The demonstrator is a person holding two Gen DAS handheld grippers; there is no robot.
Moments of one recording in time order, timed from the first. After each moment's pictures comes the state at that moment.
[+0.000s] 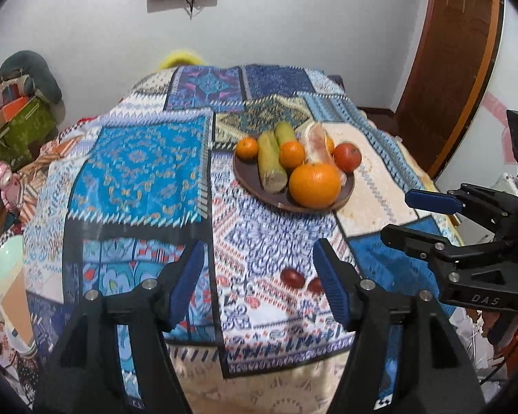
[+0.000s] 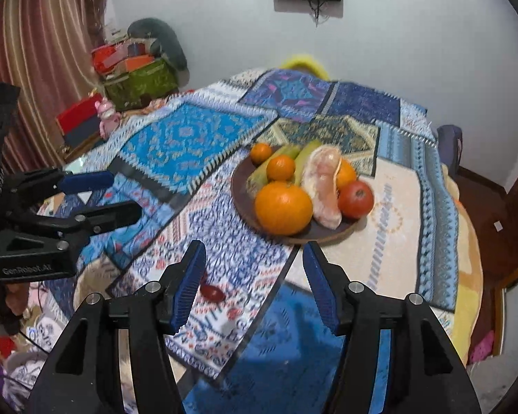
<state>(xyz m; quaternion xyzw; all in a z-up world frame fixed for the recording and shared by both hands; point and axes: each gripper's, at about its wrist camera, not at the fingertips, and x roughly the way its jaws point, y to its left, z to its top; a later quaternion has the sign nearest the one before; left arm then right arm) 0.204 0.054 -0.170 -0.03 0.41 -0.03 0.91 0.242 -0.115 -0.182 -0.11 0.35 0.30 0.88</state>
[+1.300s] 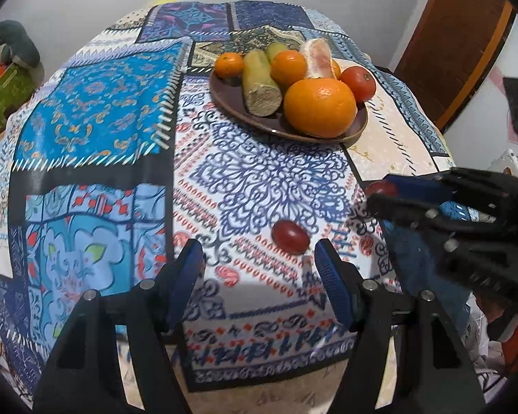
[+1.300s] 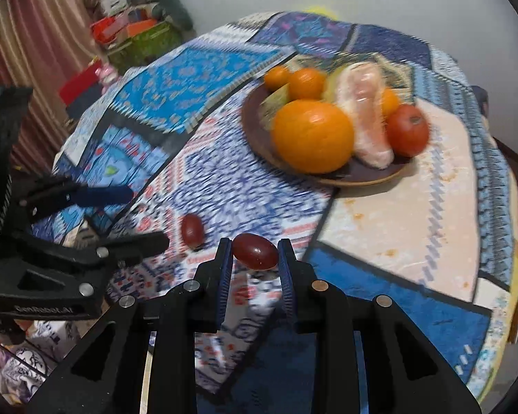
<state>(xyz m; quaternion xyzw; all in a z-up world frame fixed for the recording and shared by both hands) 0.237 0.038 -0.248 -0.03 0.49 -0.06 0.87 0.266 -0.103 -0.245 -0.10 0.43 0.32 0.84</state>
